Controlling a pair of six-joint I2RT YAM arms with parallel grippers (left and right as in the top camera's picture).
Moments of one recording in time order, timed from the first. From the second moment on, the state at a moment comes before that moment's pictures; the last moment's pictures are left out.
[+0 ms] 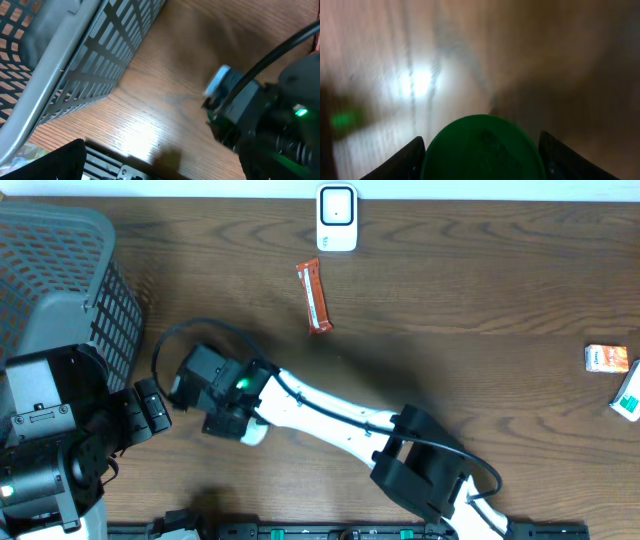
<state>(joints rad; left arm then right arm) 0.23 0.98 1.43 -1.52 -0.09 -0.14 1.08 2.20 1.83 -0.78 -0.16 -0.24</state>
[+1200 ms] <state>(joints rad) 0.23 0.98 1.43 -1.52 -0.09 -0.14 1.03 2.20 1.83 -0.59 -0.14 -0.14</state>
